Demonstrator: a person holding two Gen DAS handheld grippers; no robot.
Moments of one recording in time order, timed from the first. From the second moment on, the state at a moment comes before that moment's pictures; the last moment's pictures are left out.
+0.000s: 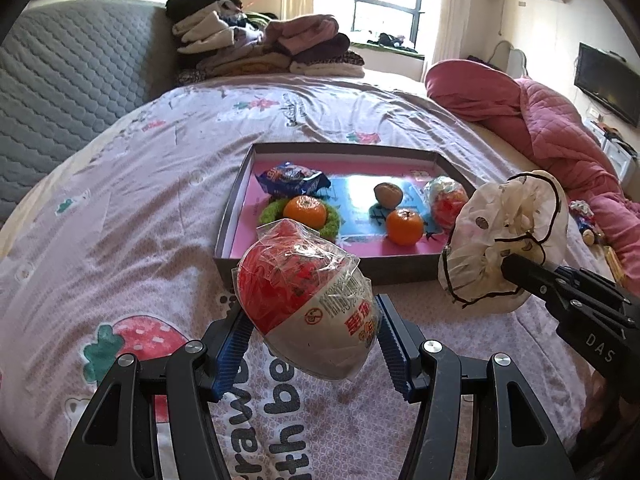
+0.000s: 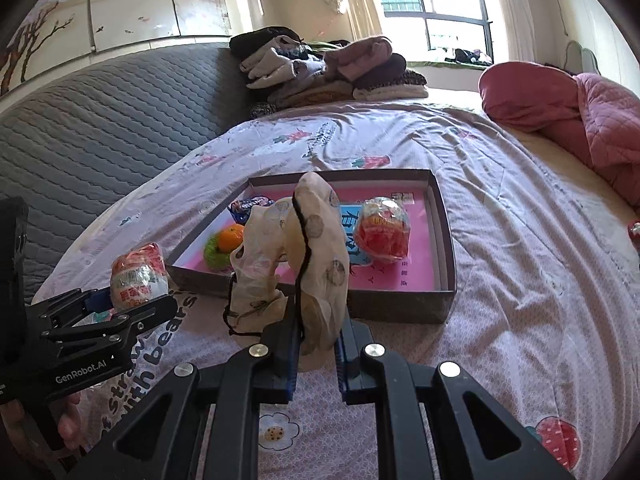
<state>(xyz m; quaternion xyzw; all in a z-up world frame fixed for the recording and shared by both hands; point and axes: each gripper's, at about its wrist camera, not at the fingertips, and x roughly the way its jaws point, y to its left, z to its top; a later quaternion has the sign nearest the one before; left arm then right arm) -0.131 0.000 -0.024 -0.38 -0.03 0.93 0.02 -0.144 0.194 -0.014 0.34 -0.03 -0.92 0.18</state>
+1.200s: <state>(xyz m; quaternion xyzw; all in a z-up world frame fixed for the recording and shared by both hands) -0.149 0.004 0.032 -0.30 -0.01 0.95 0.00 -0.139 0.183 0.039 0.26 -0.01 -0.95 0.18</state>
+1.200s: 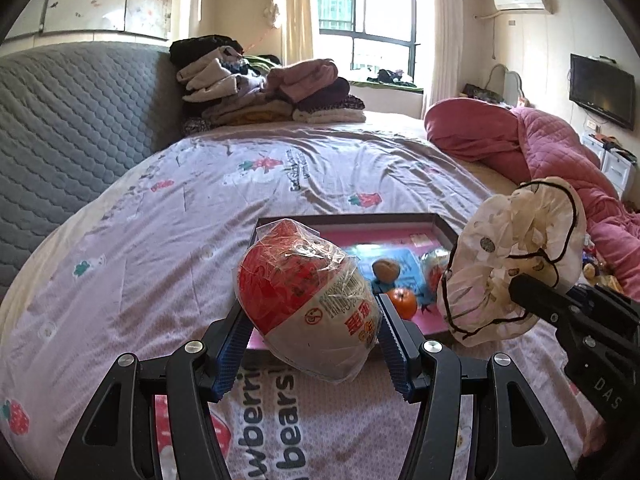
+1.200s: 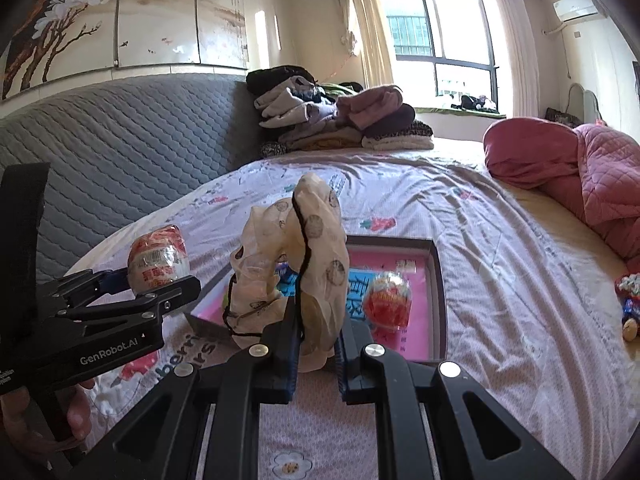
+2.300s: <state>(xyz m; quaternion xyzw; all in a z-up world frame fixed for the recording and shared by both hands) -0.249 -0.005 0.024 -0.32 -0.01 0.95 -0.02 -0.237 0.166 0.052 0.26 0.01 -0.95 0.18</state>
